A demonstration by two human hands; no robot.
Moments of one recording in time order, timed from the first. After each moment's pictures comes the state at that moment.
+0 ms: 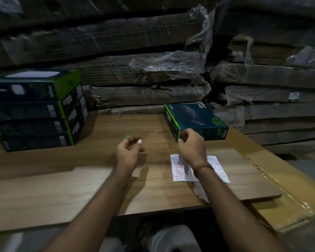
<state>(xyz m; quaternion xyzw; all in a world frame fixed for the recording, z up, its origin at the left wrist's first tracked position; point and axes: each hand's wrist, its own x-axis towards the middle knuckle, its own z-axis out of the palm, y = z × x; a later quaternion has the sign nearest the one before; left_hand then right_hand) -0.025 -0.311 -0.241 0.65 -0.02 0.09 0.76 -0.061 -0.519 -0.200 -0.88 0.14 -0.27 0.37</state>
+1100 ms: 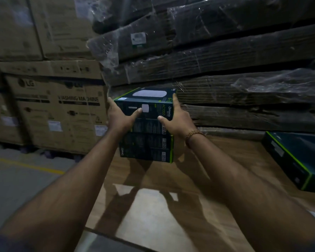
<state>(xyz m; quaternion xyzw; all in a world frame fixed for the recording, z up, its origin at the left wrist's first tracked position) 0.049 0.060 -0.076 0.83 0.16 0.32 0.43 0.071 -0.156 -0.064 -0.90 -0.17 -0.14 0.37</state>
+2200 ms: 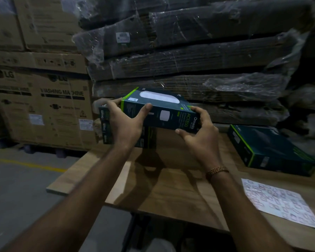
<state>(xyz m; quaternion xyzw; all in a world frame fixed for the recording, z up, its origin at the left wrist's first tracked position) -0.100 -0.087 -0.078 0.70 0.04 0.44 0.57 -0.085 -0.299 -0.101 -0.79 -0.15 -0.33 0.49</state>
